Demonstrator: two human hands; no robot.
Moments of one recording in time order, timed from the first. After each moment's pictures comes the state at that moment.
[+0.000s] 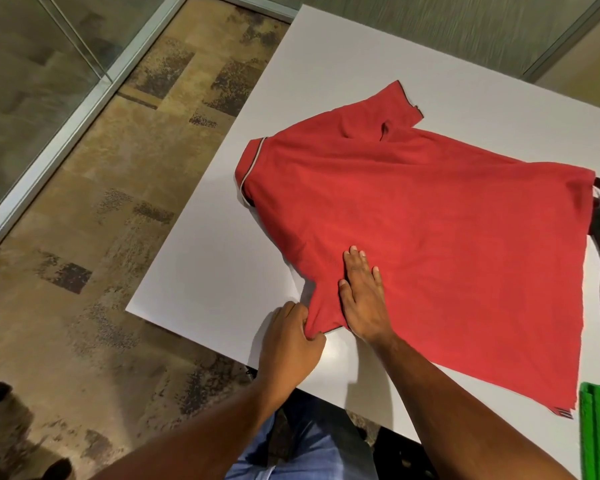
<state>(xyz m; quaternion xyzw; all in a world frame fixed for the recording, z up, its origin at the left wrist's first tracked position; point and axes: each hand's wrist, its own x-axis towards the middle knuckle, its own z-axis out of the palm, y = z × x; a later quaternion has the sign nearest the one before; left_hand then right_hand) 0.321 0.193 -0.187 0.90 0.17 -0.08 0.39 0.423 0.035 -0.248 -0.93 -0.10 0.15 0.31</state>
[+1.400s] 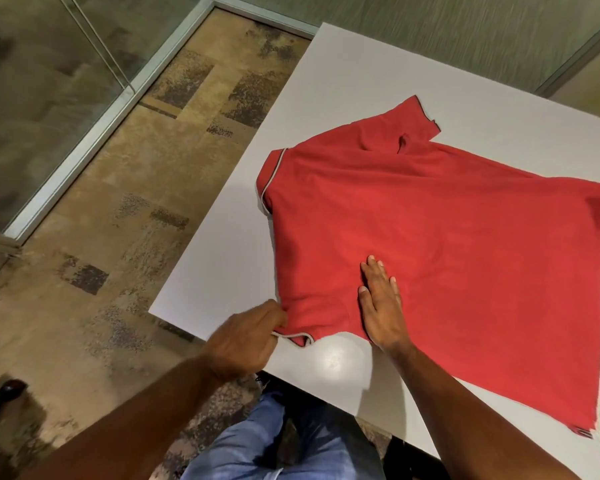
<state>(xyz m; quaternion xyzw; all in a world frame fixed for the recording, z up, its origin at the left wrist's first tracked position) 0.317 0.316 -0.171 0.93 -0.16 -0.02 0.34 0.423 0.037 -0.247 -0.92 -0.08 0.14 0.35</state>
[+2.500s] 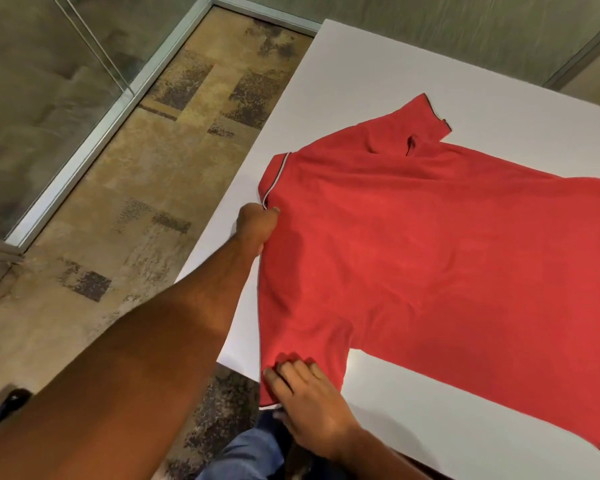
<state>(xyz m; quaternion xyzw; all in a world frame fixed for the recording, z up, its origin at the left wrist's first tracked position) 0.543 0.353 -0.223 0.75 0.40 -0.09 0.51 0.297 0.130 -0.221 -0.87 -0.46 0.13 0.09</state>
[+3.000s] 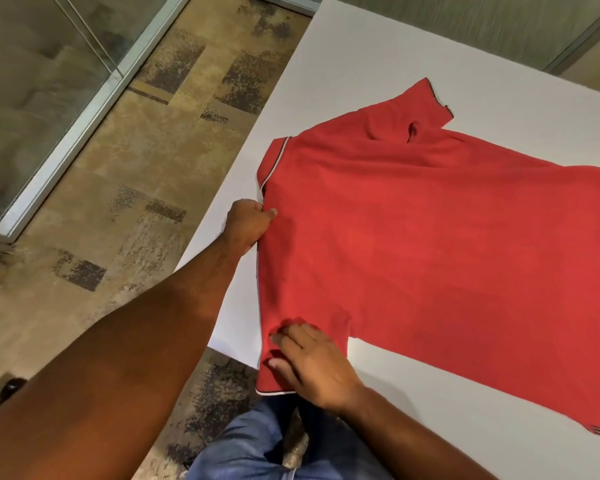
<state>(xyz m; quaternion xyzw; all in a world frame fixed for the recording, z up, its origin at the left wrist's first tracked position) 0.522 0.366 -0.228 0.76 0.35 -0.12 0.54 0.338 0.136 -0.216 -0.87 -0.41 0.14 0.25</state>
